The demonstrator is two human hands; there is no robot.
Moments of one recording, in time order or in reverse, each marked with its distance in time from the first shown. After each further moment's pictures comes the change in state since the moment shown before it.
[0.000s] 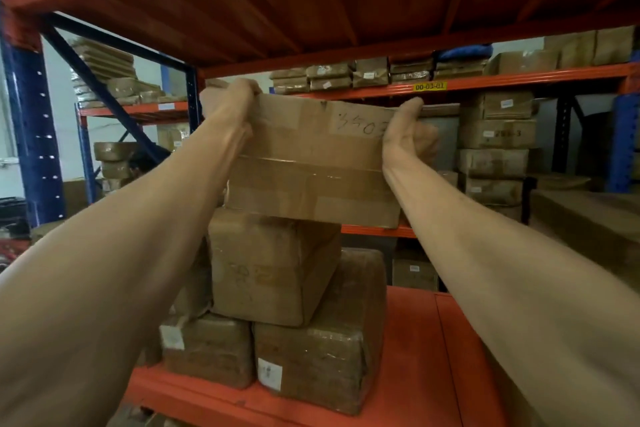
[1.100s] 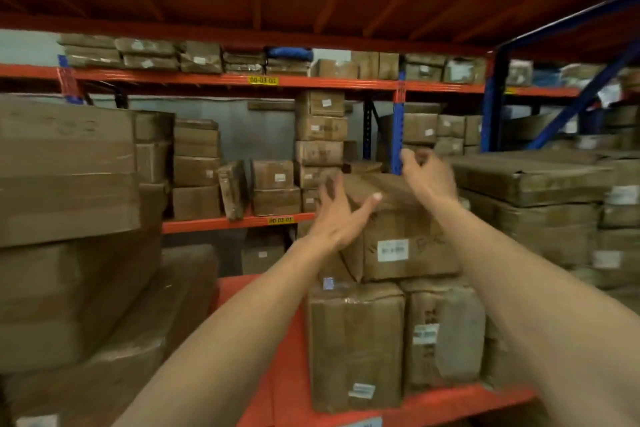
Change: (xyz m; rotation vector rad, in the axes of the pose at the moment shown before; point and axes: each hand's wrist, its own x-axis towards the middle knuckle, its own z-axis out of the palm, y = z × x) left_hand -0.337 -0.149 0.245 0.491 -1.167 0.234; right_hand 0.165 -0.013 -0.350 -0.921 0.116 -0.191
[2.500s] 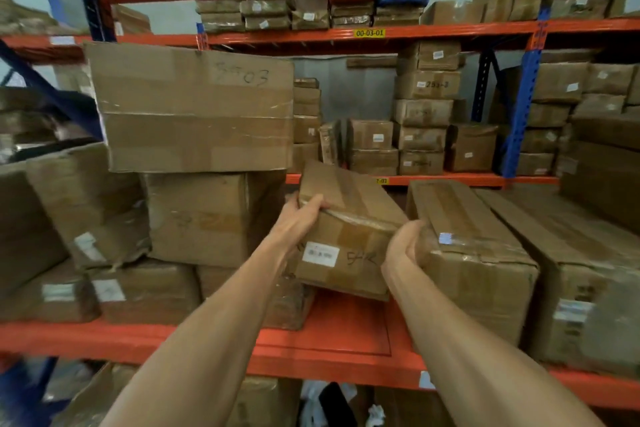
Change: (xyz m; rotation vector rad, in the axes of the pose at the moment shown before) left_hand -0.125 -0.201 -0.160 -0.522 0.293 -0.485; right_hand -0.241 -0.033 0.213 0.825 -0.191 0.779
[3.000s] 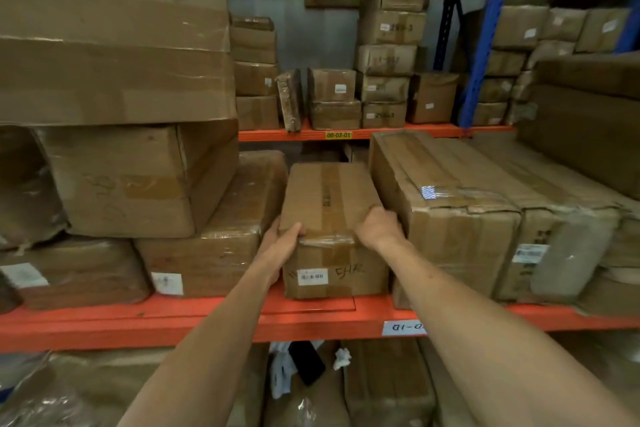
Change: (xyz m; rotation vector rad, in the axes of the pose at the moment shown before) left_hand 0.026 -0.148 0.054 -0.075 -0.030 -0.158; right_hand 0.046 0.020 -0.052 -1.311 -0.243 -0.309
